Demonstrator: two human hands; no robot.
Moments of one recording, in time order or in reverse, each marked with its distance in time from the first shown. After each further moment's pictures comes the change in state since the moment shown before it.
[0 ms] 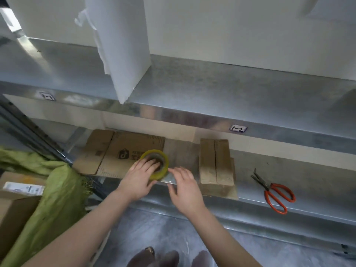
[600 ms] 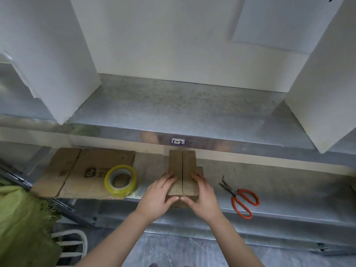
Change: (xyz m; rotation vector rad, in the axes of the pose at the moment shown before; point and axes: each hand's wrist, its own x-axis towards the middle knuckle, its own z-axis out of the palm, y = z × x) left_hand 0.056 0.152 0.007 -0.372 0.082 0.083; right_hand -0.041 0.132 -0.081 0.156 0.061 0.295
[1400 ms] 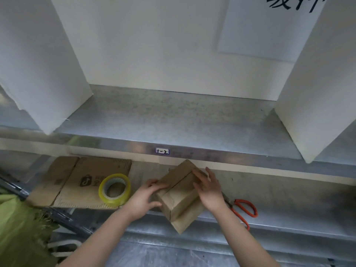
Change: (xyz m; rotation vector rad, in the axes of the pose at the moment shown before) left_hand 0.017 -0.027 -0.017 -0.349 -0.143 -0.095; right_hand 0.049 0.021 -0.045 0.029 -0.041 0.065
